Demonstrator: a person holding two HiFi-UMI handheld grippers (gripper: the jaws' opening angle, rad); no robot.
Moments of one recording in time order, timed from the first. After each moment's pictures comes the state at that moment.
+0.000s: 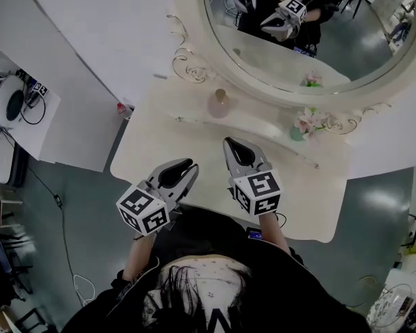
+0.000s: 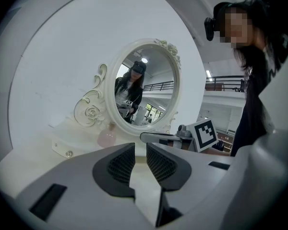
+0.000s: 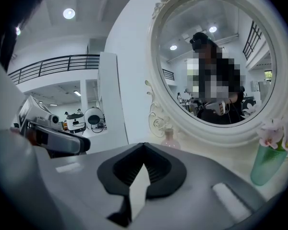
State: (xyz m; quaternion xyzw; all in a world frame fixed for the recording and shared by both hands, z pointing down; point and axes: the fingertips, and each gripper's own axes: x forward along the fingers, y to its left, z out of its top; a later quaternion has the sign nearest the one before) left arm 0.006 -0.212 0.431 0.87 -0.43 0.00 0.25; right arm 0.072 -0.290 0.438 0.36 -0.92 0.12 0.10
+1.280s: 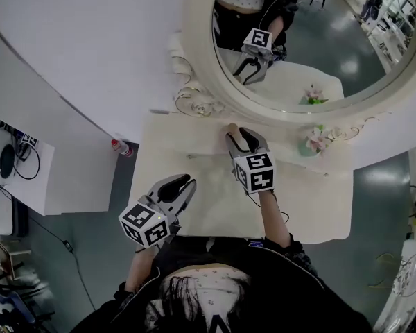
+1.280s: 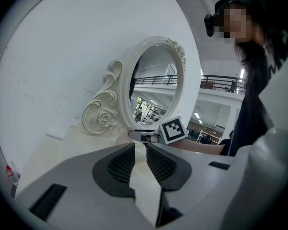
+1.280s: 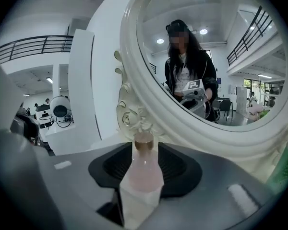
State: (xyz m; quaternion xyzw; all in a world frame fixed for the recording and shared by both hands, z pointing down) left arm -0.077 -0.282 0.442 0.90 -0.36 0.03 0.25; right arm 0.038 -0.428 0.489 0.48 -0.85 0.13 0.16
